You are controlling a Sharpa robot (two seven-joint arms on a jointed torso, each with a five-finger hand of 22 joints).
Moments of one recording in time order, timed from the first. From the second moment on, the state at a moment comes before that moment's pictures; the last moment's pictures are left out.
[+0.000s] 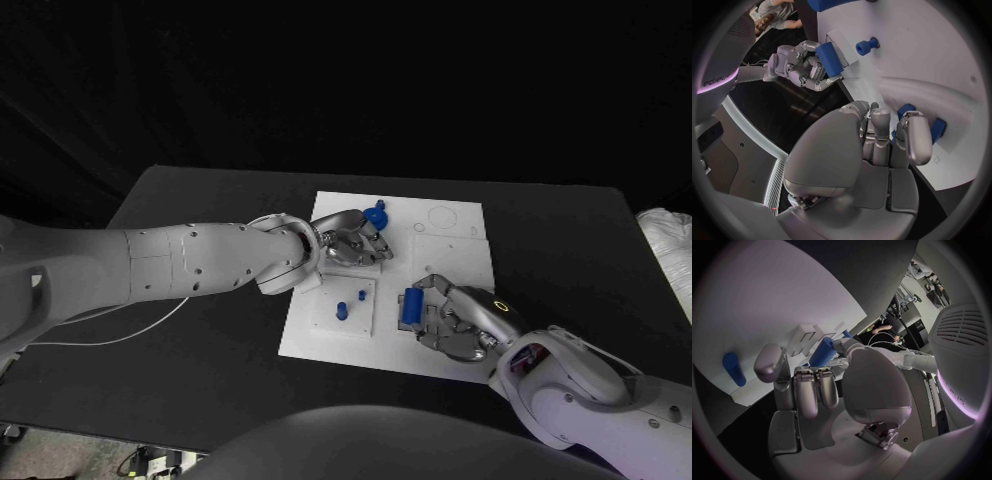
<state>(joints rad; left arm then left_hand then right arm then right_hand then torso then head) 1.15 -0.77 -0.23 1.40 -0.87 -0.29 0.21 1.58 -0.08 0.38 0.29 0.42 1.04 0.12 0.09 0.09 0.90 0.09 0.37 0.07 1.31 0.01 1.11 0.83 0.04 1.46 0.11 1.31 1.31 1.00 -0.82 -0.22 1.76 -1.50 -0.53 -0.18 1.19 -0.08 0.28 0.24 0.83 0.22 0.15 0.83 0.03 1.47 0.05 1.54 1.31 1.47 -0.01 1.57 1.31 0.09 1.37 0.09 0.99 1.31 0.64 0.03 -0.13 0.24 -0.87</state>
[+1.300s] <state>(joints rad) 1.14 -0.78 -0.23 1.41 -0.87 -0.29 0.21 1.58 -0.08 0.38 0.29 0.42 1.04 0.12 0.09 0.09 0.90 0.09 0.37 0.07 1.30 0.01 1.11 0.83 0.04 1.46 0.11 1.31 1.31 1.00 -0.84 -0.22 1.78 -1.50 -0.47 -0.16 1.10 -0.11 0.20 0.29 0.28 0.10 0.13 0.35 0.04 1.47 0.05 1.50 1.31 1.47 -0.01 1.57 1.31 0.11 1.36 0.09 0.96 1.31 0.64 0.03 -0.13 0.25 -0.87</state>
